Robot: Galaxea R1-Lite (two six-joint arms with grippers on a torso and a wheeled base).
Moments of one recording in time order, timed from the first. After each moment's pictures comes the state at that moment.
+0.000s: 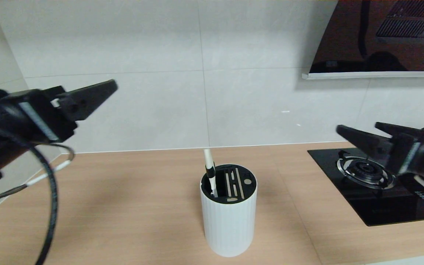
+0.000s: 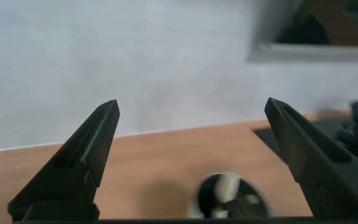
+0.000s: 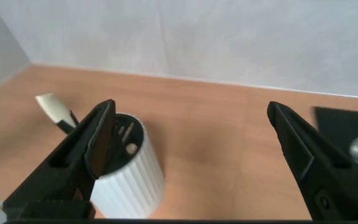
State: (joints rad) left arm -0.53 1.13 -0.74 -0.53 0.30 -0.11; right arm 0.56 1.18 -0.64 -0.54 -0.21 0.12
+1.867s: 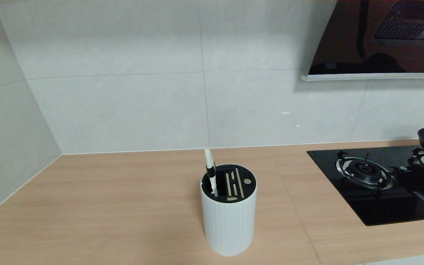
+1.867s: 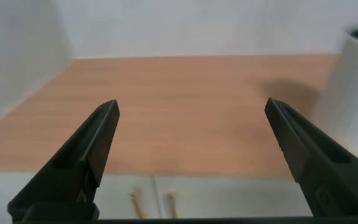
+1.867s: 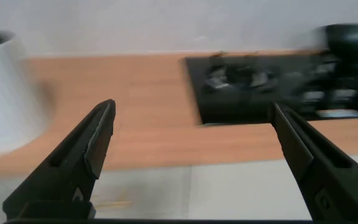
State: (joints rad) left arm 0.00 0.00 0.00 0.00 0.02 0.06; right arm 0.00 0.00 -0.01 0.00 -0.01 -0.02
